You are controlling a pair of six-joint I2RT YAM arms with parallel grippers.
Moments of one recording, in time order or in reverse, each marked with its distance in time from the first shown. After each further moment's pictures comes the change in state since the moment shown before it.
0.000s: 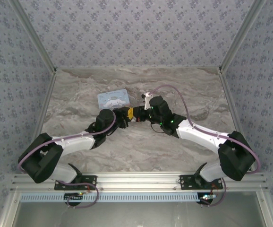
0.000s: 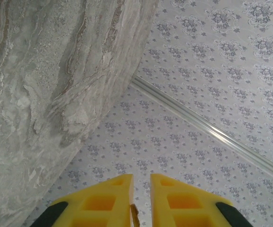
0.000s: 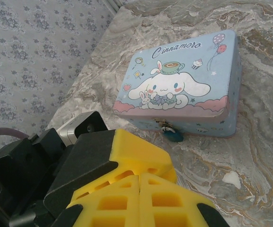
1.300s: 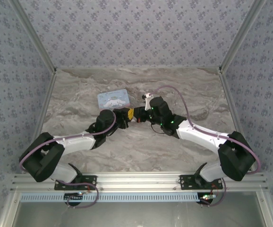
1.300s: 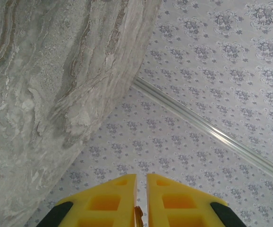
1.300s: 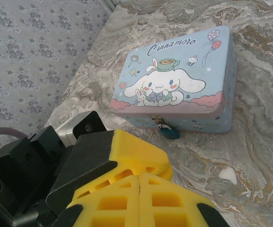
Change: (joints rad) left arm 0.000 0.015 -0.010 0.021 -0.003 0.000; right arm 0.000 -0.004 -0.013 0.000 0.009 0.007
